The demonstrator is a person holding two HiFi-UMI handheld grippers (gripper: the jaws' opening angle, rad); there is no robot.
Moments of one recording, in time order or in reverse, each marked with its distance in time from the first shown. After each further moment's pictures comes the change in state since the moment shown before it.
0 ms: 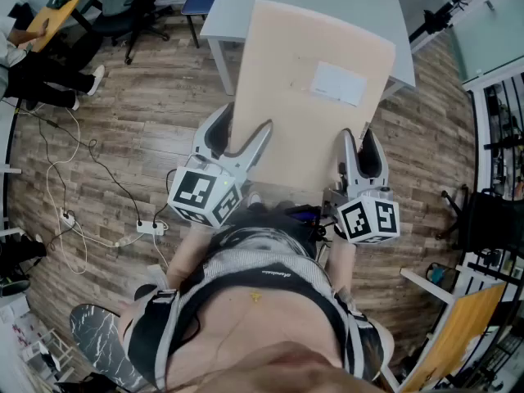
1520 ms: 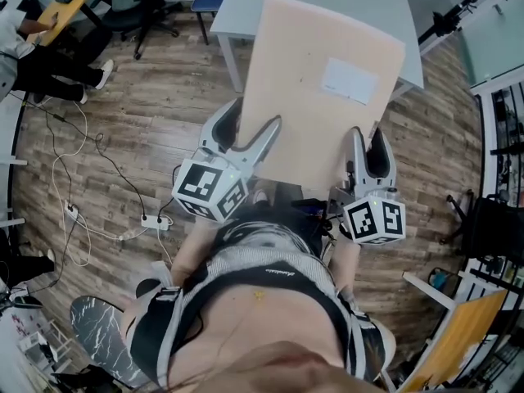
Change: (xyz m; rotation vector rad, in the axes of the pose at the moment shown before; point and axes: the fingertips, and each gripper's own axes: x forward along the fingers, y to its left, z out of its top) left arm 0.004 -0.005 0.004 -0.011 0.004 0.001; right arm 0.000 -0.003 0.009 0.005 -0.011 0.005
